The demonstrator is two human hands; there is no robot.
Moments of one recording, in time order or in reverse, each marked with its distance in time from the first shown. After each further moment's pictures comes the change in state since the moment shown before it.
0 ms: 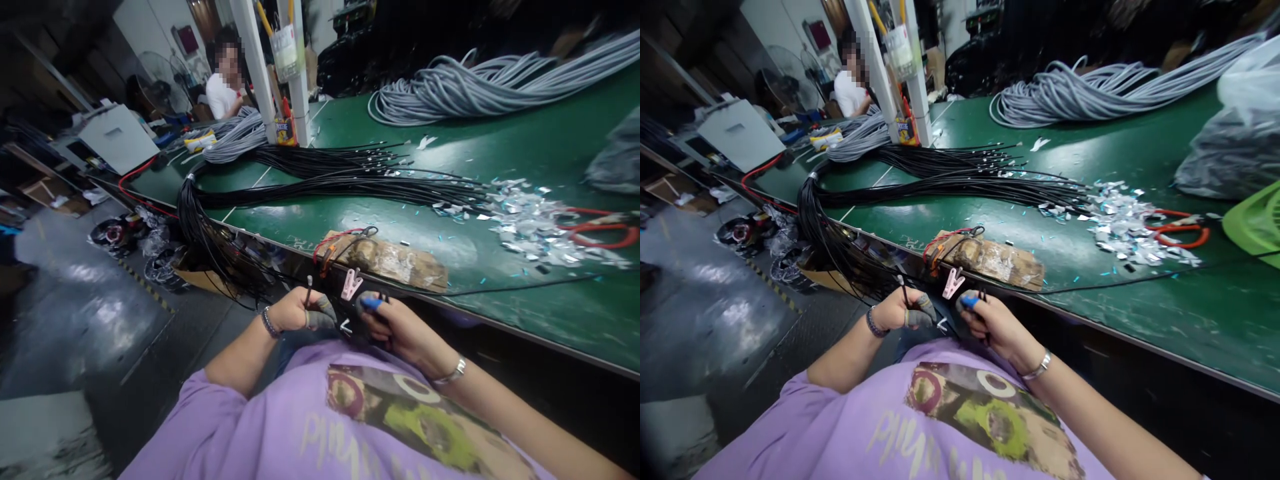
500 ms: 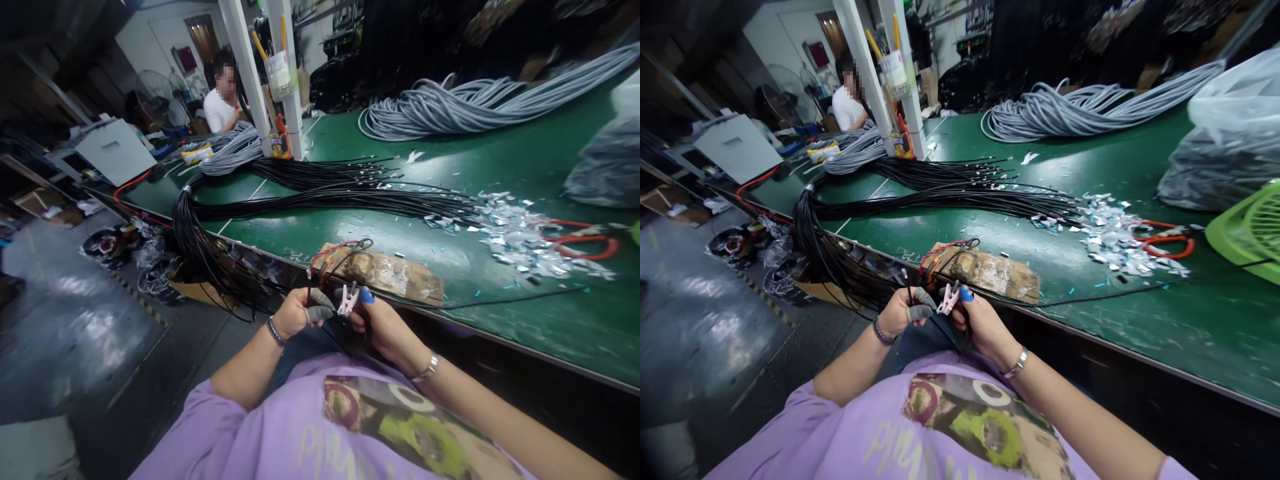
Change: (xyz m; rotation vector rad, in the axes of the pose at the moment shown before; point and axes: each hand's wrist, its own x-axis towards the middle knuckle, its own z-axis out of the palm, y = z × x) left_hand 0.023 -0.009 0.002 -0.129 0.274 0.123; right_hand 0.023 -0.003 0.013 0.032 0.191 -0.159
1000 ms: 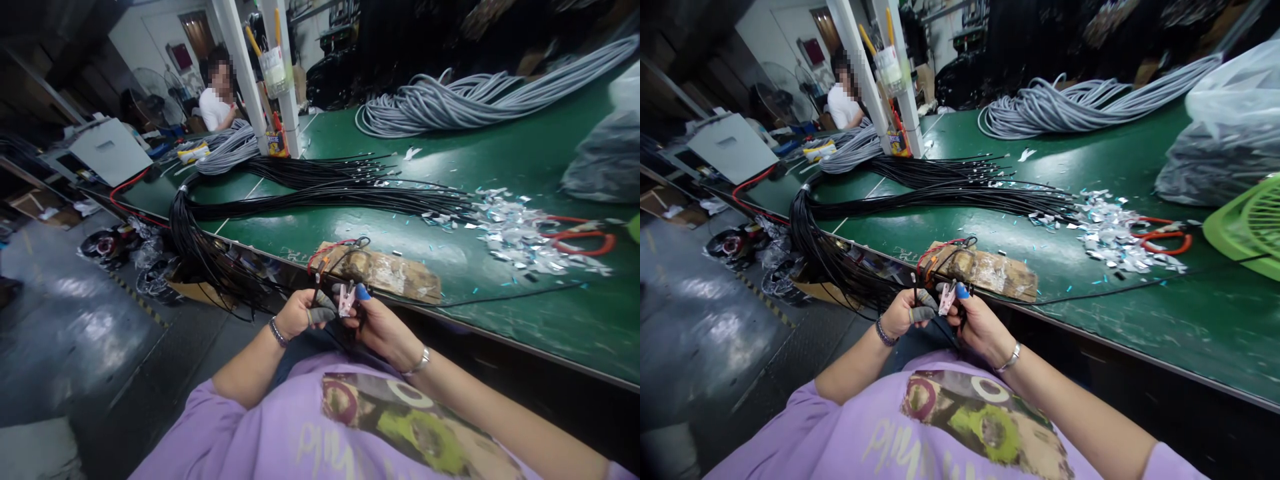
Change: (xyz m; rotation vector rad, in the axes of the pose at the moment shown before) left_hand 0.003 -0.005 0.005 -0.018 -0.049 -0.060; right_hand 0.007 0.001 0.004 0.339 -0.093 0.150
